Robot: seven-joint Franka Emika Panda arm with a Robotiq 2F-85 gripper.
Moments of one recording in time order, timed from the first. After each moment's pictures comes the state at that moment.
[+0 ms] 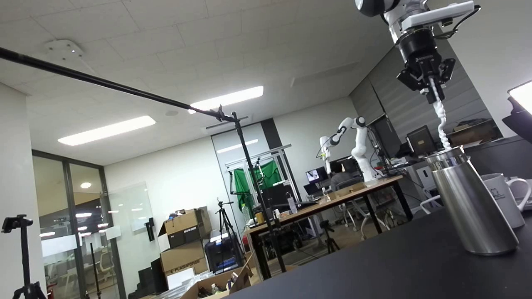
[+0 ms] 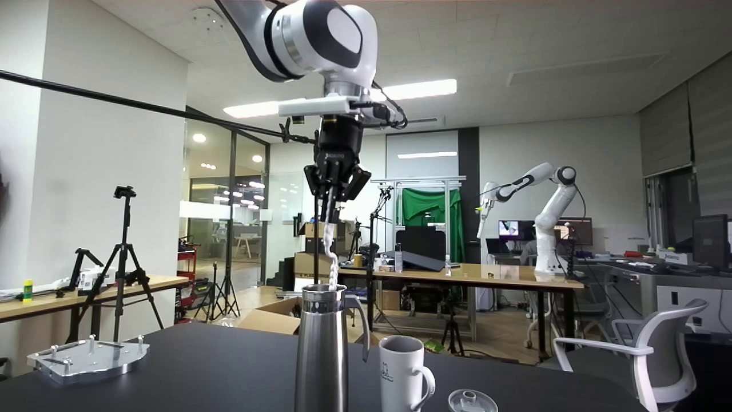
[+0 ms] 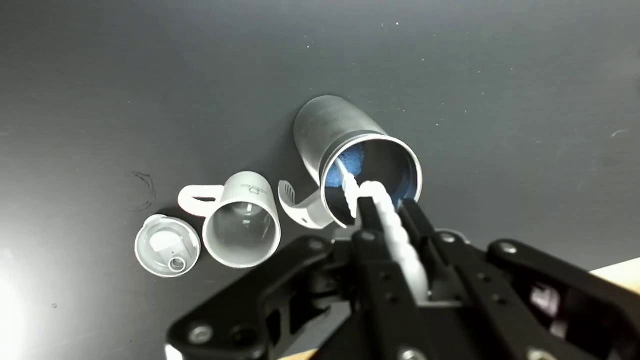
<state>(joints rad) -0.08 -0.01 -0.07 -2.06 0.16 2.04 -0.12</state>
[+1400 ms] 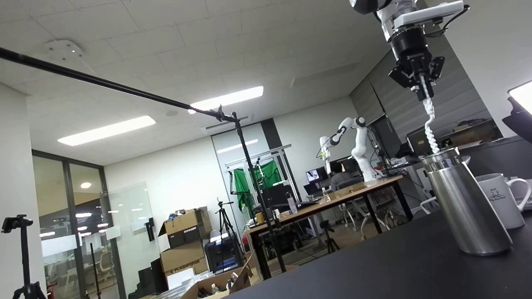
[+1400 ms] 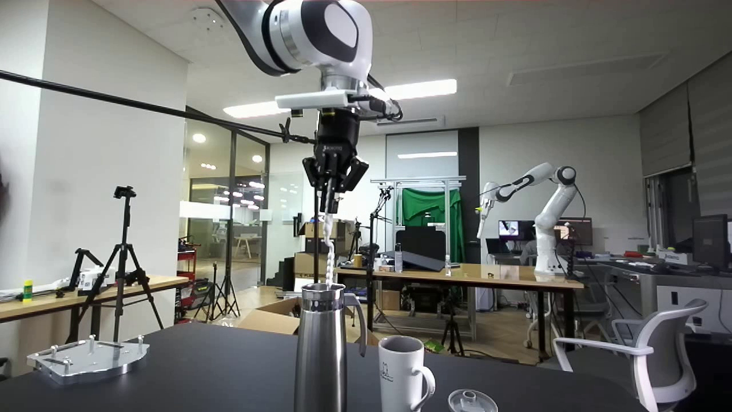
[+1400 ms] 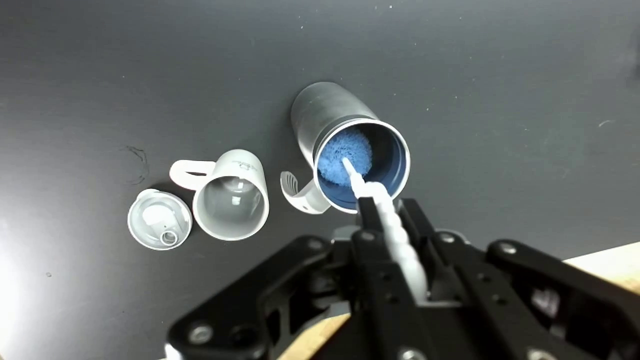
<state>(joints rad) -0.07 -0.02 -0.06 -2.02 0.16 2.03 -0.12</state>
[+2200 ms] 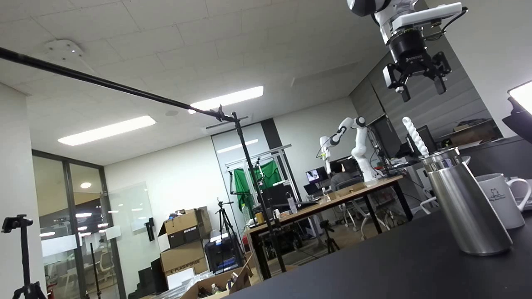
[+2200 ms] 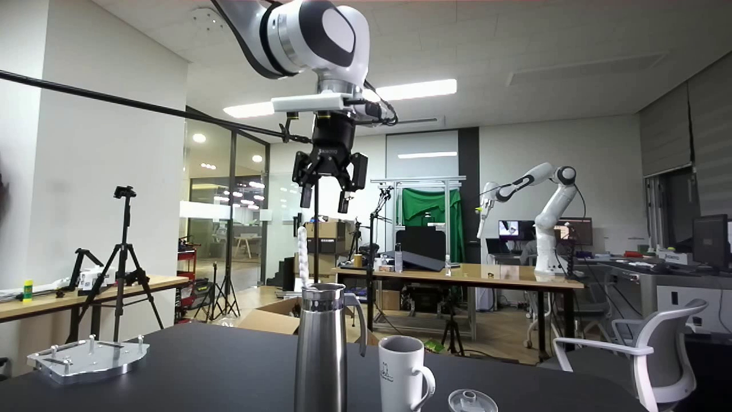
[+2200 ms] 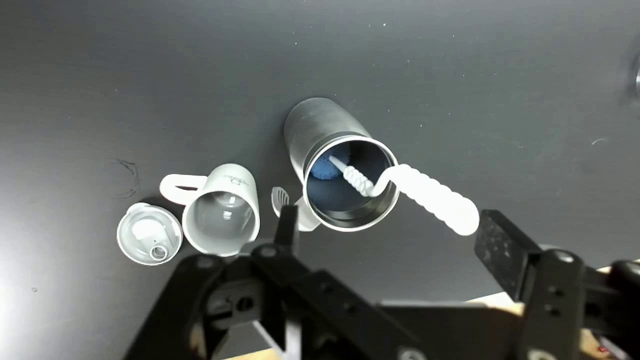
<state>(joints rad) -0.06 -0.01 -0.06 -2.02 0.16 2.01 -0.12</state>
